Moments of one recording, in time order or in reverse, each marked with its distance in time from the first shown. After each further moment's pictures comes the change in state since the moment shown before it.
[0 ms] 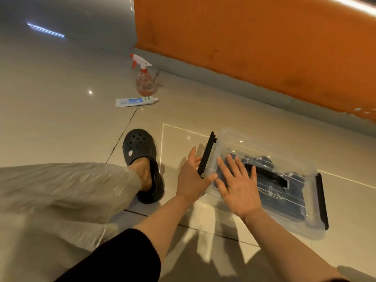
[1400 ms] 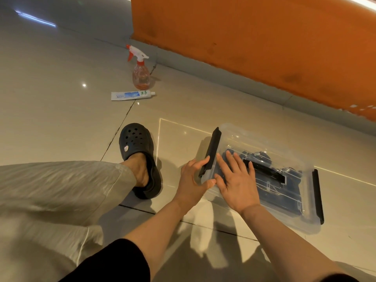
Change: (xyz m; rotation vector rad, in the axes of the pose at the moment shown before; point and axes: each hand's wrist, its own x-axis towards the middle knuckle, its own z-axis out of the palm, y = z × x) left_hand -0.018 -0.024 0.006 -0.076 -0.084 0.064; right_hand 0.002 0.001 0.004 -0.036 0.024 -0.018
